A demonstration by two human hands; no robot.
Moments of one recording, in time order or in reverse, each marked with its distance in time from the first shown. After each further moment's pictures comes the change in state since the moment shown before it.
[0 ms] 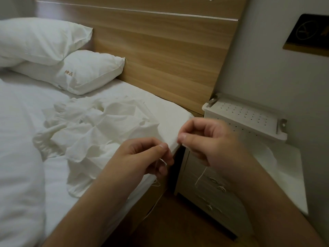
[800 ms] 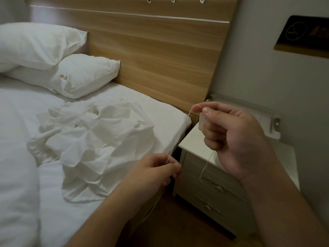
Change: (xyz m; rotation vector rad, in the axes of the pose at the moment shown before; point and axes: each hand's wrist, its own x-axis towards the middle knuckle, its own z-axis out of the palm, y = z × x) left_hand 0.017 -0.027 0.029 0.156 -0.122 -0.192; right_hand 0.006 -0.004 -0.026 0.490 0.243 0.001
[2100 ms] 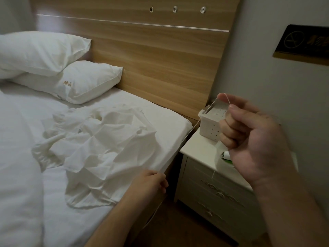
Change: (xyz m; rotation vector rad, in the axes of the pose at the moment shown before) left_hand 0.035 -0.053 -0.006 0.157 0.218 -0.230; right_hand 0.004 -0.011 -0.015 0.221 0.126 -0.115
